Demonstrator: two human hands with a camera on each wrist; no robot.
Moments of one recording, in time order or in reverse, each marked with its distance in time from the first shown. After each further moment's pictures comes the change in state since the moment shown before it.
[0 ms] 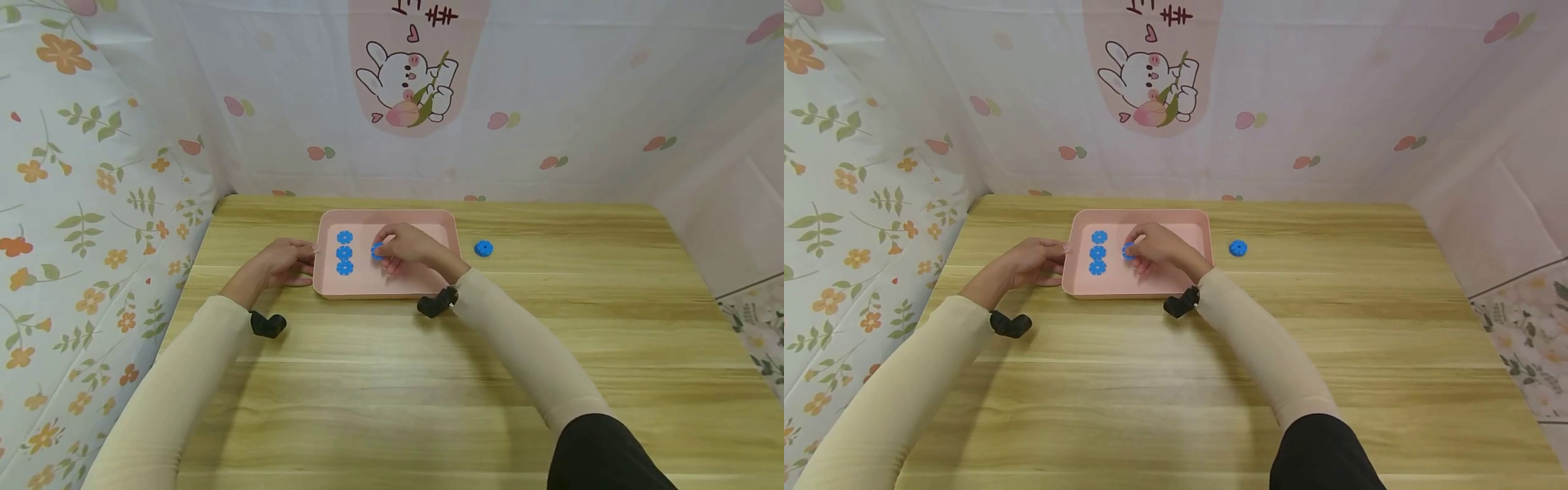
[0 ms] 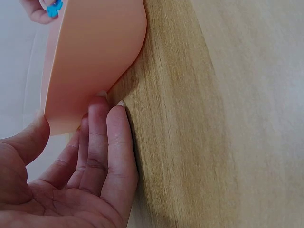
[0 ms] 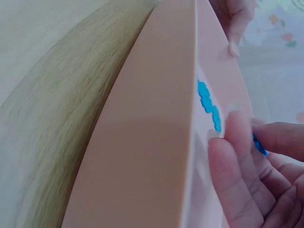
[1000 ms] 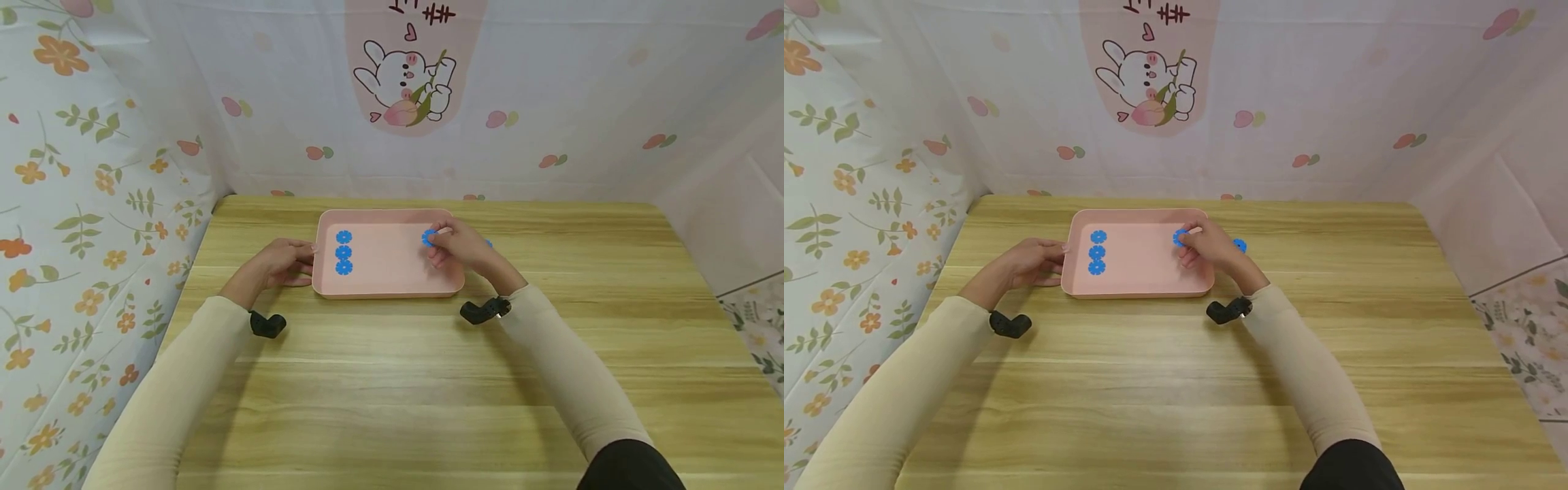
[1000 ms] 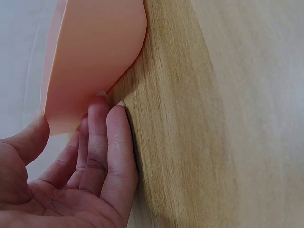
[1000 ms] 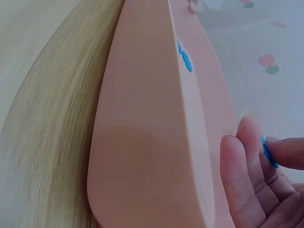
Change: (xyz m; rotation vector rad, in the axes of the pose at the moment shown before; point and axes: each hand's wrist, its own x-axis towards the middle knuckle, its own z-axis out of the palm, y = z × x) left_hand 0.001 -0.001 0.001 -0.003 0.003 0.005; right_hand -0.052 0.049 -0.048 0.265 0.225 -0.040
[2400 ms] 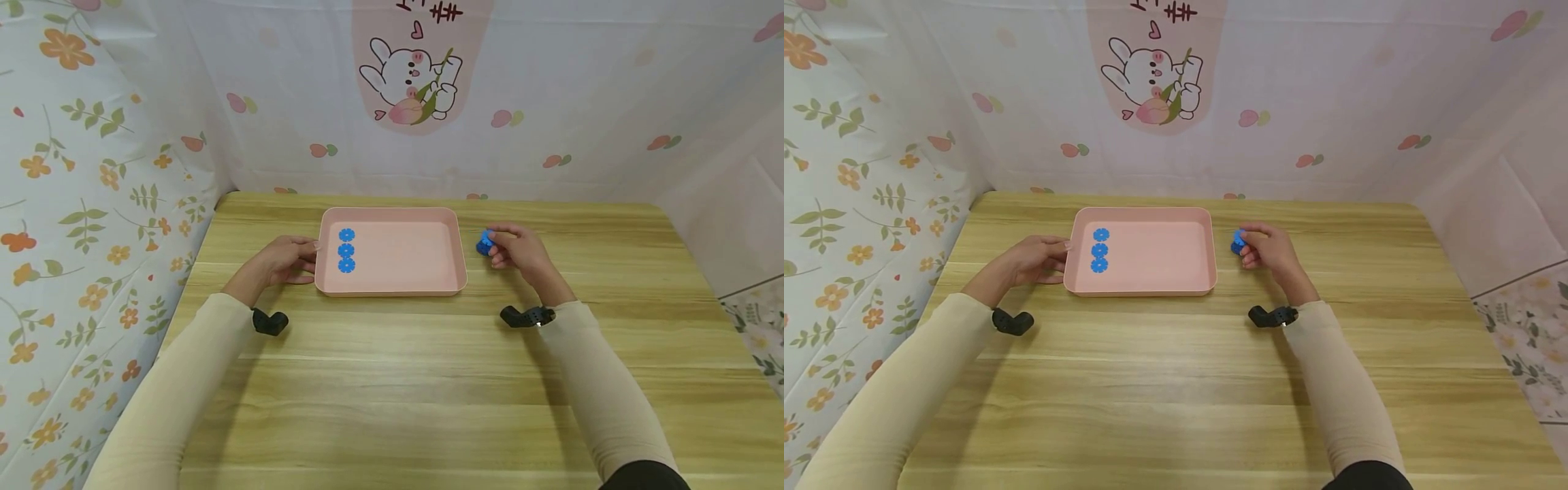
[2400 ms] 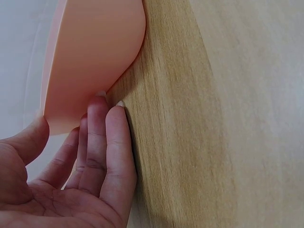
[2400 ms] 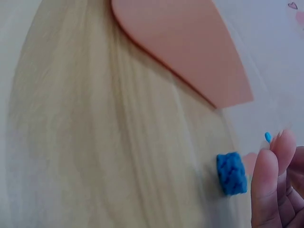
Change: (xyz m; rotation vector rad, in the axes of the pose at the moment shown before) left_hand -0.001 0.000 0.000 -0.008 0.004 0.003; right_hand -0.032 0.050 -0.076 0.100 0.296 0.055
